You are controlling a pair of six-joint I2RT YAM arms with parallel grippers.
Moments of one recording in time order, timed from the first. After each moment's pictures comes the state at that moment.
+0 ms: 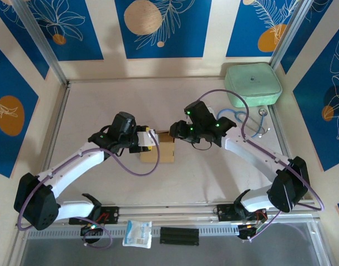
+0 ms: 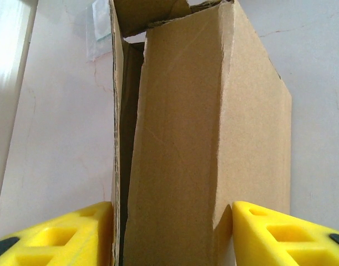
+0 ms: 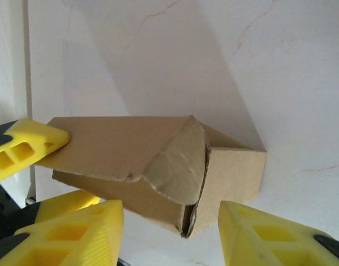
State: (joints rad) left arm -0.60 1.24 0.90 -0.43 0.24 0.95; right arm 0.67 1.39 1.16 -0.64 -0.21 0.84
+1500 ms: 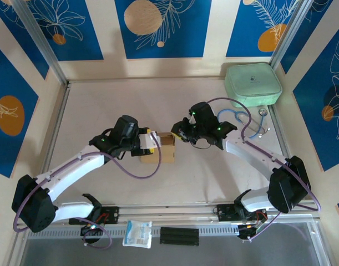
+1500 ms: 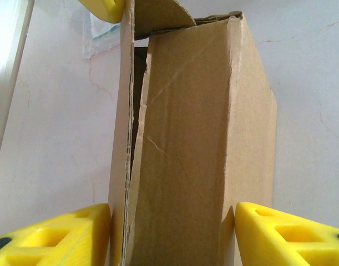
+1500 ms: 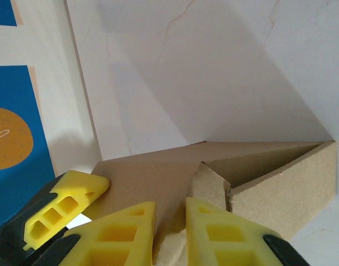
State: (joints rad) left arm -0.67 1.21 0.89 -0.44 0.18 0.85; right arm 0.62 1.37 1.02 -0.38 -0.36 1.13
